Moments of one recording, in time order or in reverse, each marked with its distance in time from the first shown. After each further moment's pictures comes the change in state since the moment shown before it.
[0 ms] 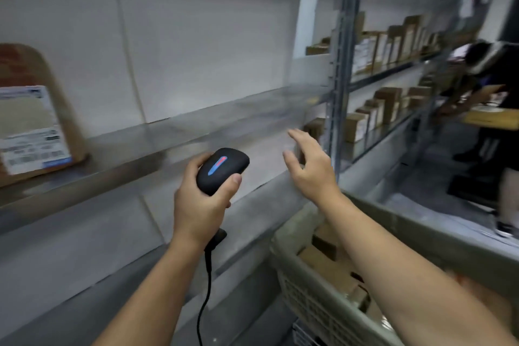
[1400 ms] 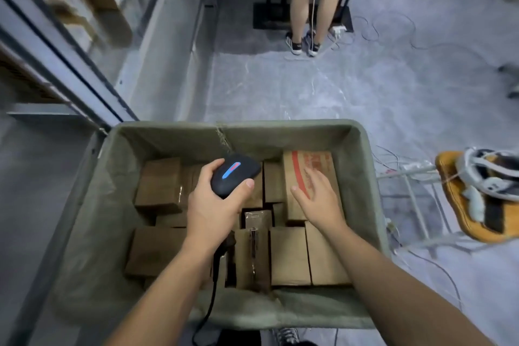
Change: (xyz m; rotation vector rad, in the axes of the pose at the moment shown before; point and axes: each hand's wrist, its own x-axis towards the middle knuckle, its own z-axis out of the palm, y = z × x) left_hand -0.057 -0.181 0.424 0.070 -0.988 -0.480; right_hand -0.229 0.363 -0.142 -0.297 0.169 1.310
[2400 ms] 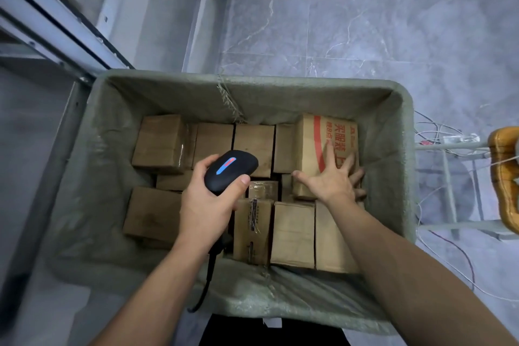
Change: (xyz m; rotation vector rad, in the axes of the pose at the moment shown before) left_hand -0.007 -0.042 0.022 0.038 0.060 -0.233; right_hand 0.053 0.045 0.033 -0.424 -0.236 0.399
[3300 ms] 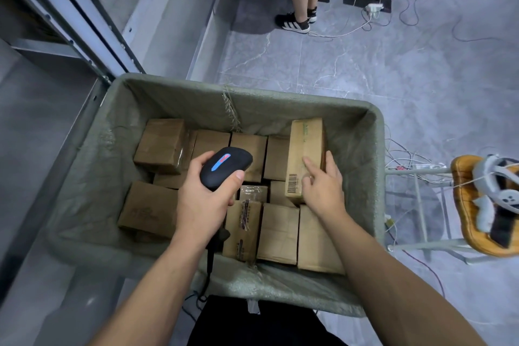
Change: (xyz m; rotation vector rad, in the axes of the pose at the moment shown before) left_hand -0.032 0.009 -0.011 -0.162 0.058 0.072; right_hand -0.059 0.011 -0.025 0.177 0.209 -0.367
